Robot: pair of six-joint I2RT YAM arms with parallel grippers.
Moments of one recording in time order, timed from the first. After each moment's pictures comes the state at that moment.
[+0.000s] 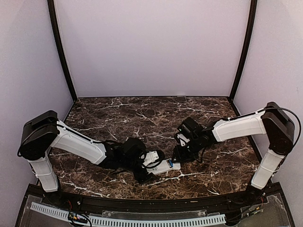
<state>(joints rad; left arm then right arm) -1.09 1.80 0.86 0.07 0.10 0.14 0.84 1.71 0.95 -0.41 -0.23 0.62</state>
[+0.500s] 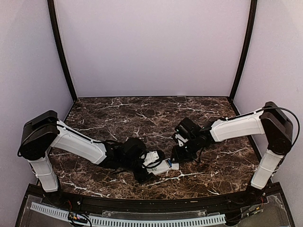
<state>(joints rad) -1.09 1.81 0.86 0.06 0.10 0.14 0.87 1.73 0.98 -0.42 -0.20 0.63</state>
